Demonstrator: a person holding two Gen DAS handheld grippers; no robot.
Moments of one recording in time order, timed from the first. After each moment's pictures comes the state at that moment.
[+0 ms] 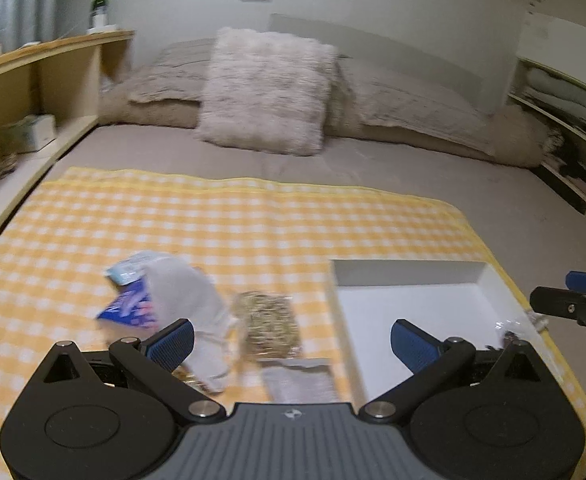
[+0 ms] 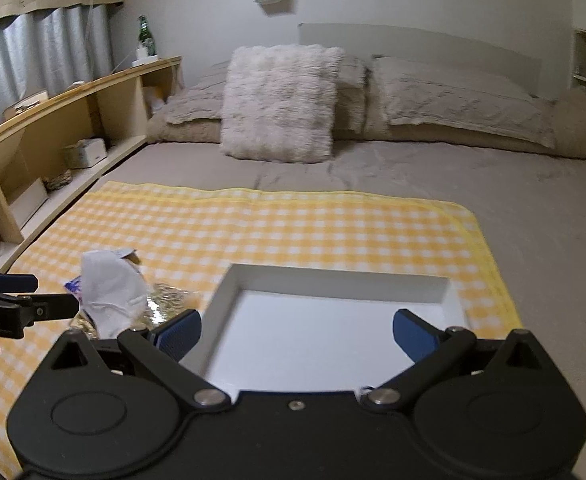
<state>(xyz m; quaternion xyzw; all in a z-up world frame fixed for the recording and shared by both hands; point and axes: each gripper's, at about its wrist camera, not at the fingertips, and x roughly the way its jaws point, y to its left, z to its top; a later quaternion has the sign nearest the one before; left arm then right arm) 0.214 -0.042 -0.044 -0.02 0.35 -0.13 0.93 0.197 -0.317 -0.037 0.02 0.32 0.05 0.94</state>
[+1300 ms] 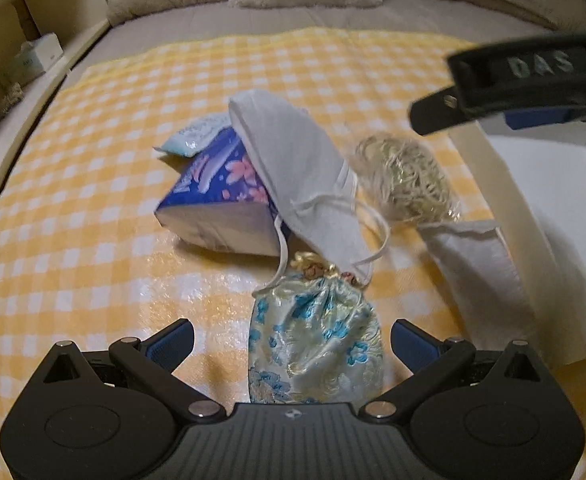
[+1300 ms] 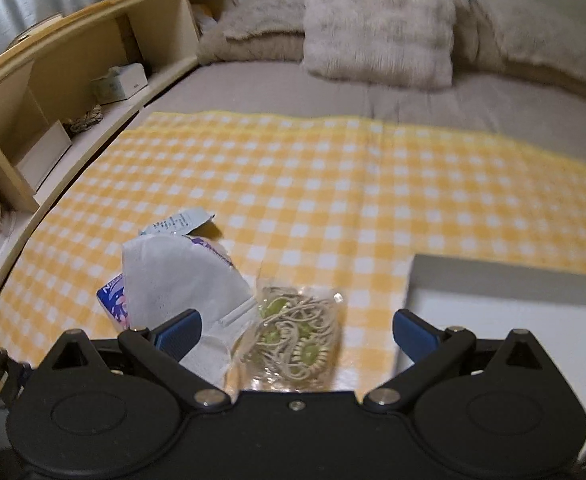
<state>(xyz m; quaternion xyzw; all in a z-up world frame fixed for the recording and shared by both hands) 0.273 0.026 -0.145 0.09 0.52 -0.07 0.85 0.348 -0.144 -0.116 0.03 0.44 0.12 0.89</state>
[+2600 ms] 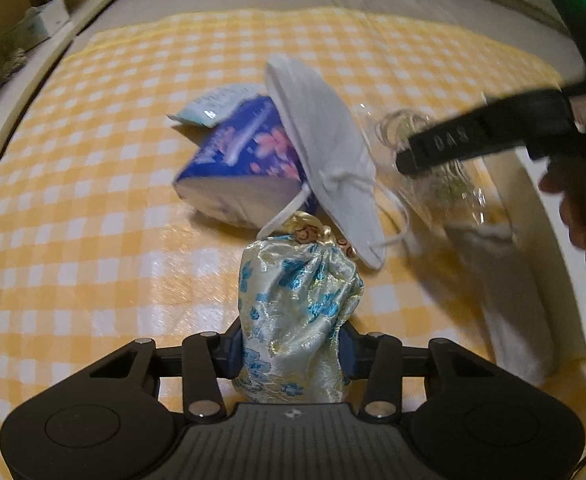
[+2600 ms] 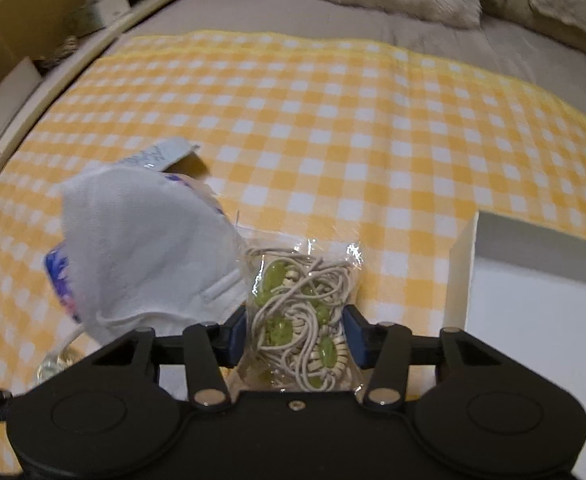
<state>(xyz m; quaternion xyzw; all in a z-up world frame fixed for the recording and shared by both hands) 0.282 0.044 -0.157 0.07 0.56 -0.07 0.82 0.387 -0.101 -0.175 -0.01 0.52 0.12 0.85</state>
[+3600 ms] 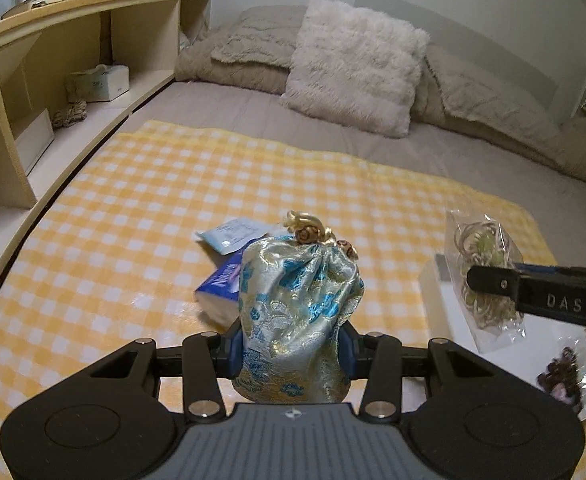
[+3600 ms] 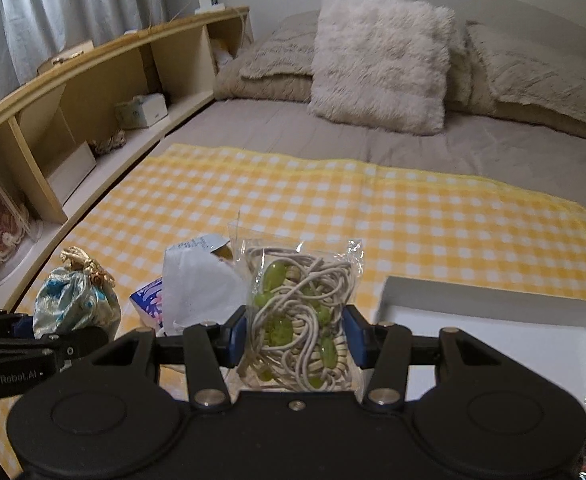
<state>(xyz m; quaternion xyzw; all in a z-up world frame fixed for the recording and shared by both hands) 0.244 0.045 -0.053 -0.04 0.41 -0.03 0.91 0.290 -0.172 -0.058 0.02 0.38 0.13 0.91</state>
